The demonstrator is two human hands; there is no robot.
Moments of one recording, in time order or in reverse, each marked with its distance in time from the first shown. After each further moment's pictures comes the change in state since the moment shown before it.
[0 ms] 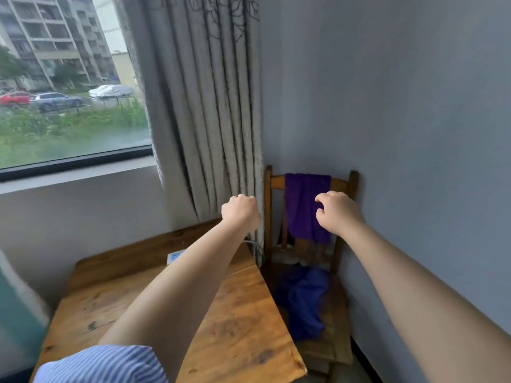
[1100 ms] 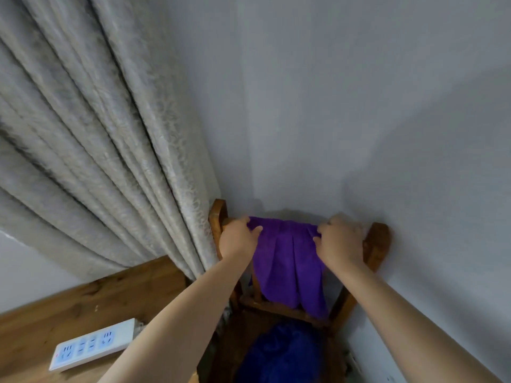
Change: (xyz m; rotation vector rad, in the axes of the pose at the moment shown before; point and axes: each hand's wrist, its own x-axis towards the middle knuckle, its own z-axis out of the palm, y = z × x) left_hand 0.363 0.110 0.159 -0.549 -0.016 -0.256; right_hand 0.305 0.176 0.178 -0.077 -0.167 0.151
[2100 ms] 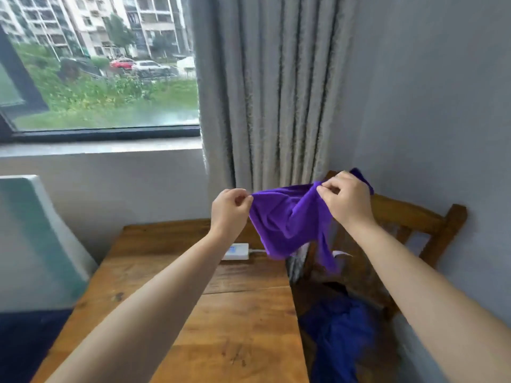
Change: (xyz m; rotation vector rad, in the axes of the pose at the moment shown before) left_hand -0.242 -0.164 -0.227 -0.350 0.507 0.039; right_hand -0.207 -0.205 -0.108 0.659 0.426 -0.462
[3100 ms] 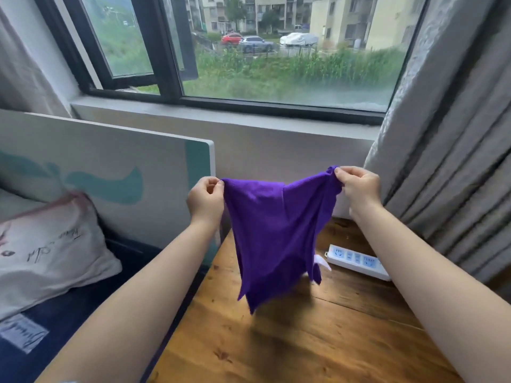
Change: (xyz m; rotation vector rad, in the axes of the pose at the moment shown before) left_hand 0.055 -0.235 -0.294 -0.024 0.552 -0.366; right_hand 0.006 -0.244 0.278 0.855 -0.318 0.550
